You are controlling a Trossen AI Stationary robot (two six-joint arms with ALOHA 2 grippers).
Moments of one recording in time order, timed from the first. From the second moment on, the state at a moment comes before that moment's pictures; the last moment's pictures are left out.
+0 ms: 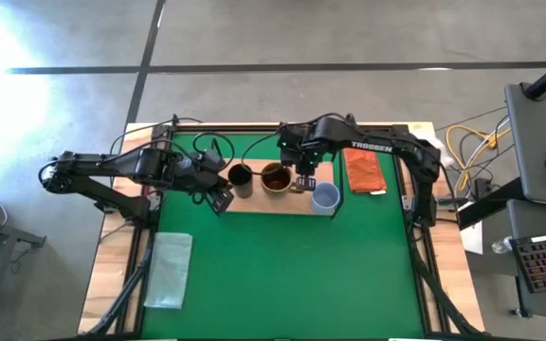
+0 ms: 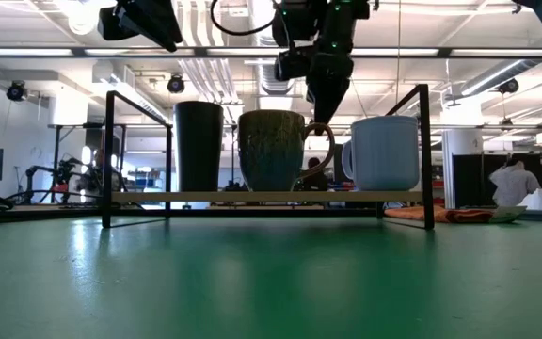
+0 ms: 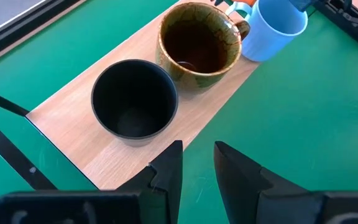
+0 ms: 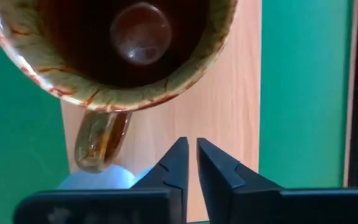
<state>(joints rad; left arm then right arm) -0.05 1.19 1.31 -1.00 -0.29 -0.73 -0.27 1.93 1.79 -1.20 0.02 -0.21</state>
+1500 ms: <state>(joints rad) -0.06 1.19 1.31 -1.00 -0.29 -0.73 -0.12 1.93 1.79 -1.10 -0.14 -0.11</state>
